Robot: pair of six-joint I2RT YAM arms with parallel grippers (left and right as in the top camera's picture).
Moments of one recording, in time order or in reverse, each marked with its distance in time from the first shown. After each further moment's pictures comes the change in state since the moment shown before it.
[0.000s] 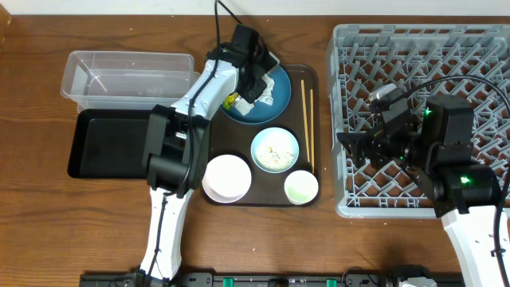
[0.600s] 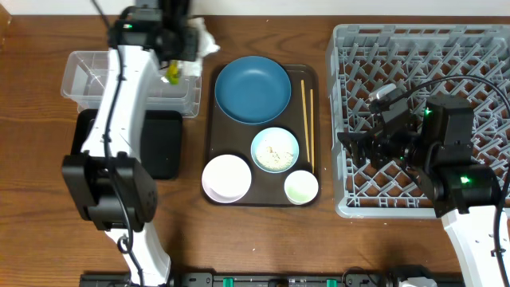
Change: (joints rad) left arm 0.306 -0.364 0.005 -0.141 0.000 -0.365; right arm 0.000 0.000 0.000 -0.001 0.000 0.000
